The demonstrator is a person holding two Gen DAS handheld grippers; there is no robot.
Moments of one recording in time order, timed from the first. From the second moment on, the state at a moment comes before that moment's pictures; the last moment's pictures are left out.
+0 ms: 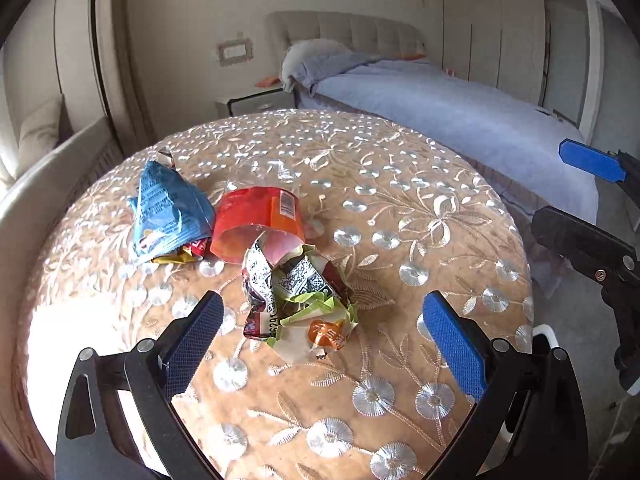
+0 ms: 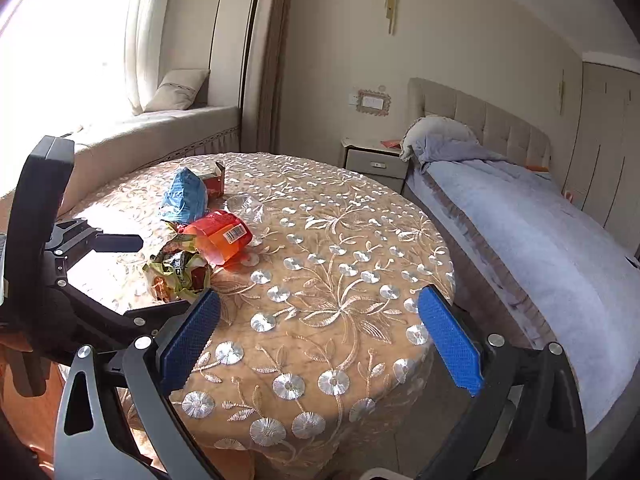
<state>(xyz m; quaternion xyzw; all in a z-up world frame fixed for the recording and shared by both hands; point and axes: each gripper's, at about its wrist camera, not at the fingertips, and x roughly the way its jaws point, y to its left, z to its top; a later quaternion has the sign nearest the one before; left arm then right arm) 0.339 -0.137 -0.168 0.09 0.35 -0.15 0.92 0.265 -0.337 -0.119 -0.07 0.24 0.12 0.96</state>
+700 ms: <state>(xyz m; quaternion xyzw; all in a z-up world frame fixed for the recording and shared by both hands) 0.374 -0.060 -0.191 0.07 0.41 -0.17 0.89 0.399 -0.218 -0.168 -0.11 0.39 0.16 0.90</state>
